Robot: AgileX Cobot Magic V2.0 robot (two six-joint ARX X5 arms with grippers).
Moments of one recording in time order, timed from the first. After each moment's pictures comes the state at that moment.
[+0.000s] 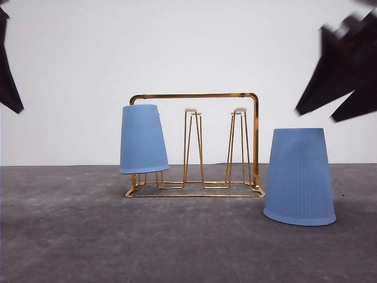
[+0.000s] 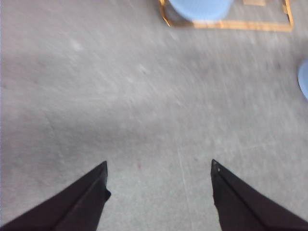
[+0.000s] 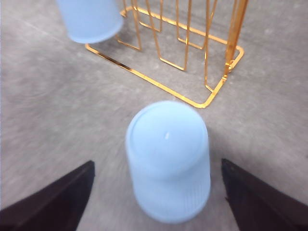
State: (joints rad) left_arx -0.39 0.81 0.70 -0.71 0.10 -0.32; right_arx 0.34 0.96 0.55 -0.21 -0.28 -0.04
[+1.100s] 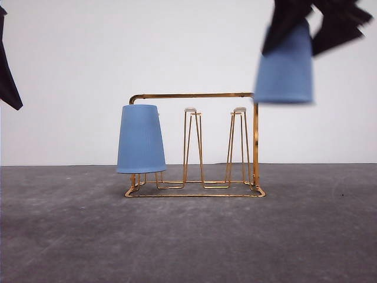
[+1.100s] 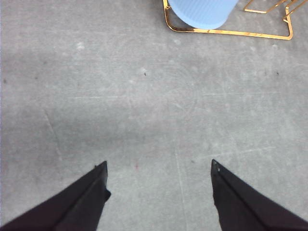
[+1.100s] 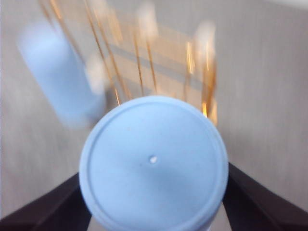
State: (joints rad) left_arx -0.39 0.81 0.70 -0.71 0.10 -0.36; right_arx 0.37 1.21 1.09 -0.44 -0.20 0.02
